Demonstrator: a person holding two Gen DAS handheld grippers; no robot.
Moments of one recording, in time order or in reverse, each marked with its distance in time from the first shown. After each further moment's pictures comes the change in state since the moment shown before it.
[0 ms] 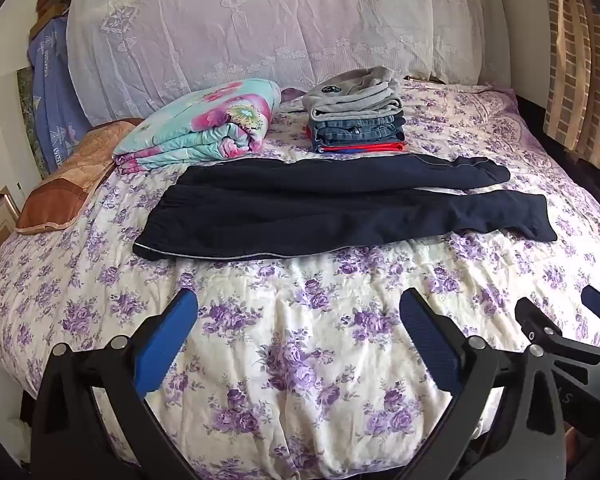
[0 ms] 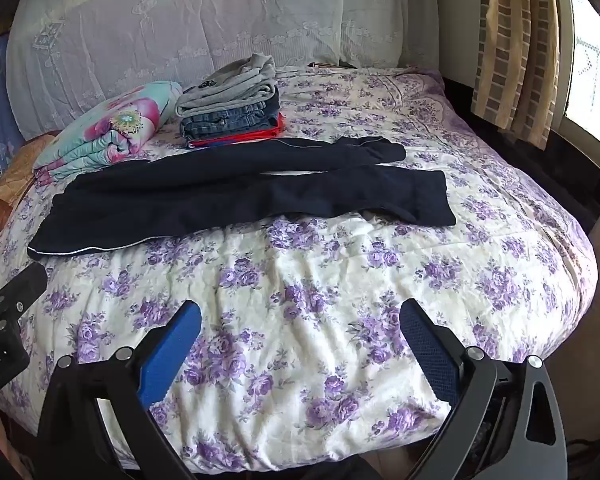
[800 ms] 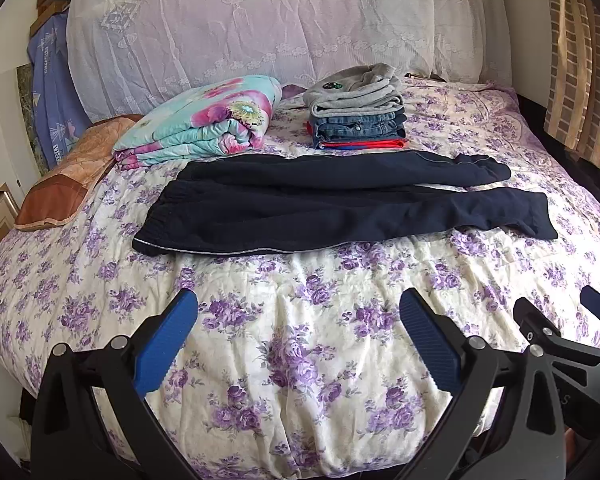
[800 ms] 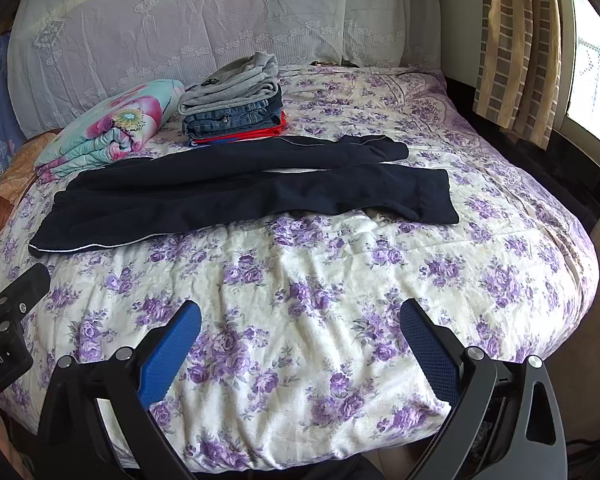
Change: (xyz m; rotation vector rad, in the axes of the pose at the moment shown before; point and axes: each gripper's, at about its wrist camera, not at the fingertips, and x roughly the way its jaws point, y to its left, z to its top) left arm 0.002 0.000 -0.001 0.000 0.004 0.002; right arm 0.000 0.003 -0.001 -0.003 0.003 0.002
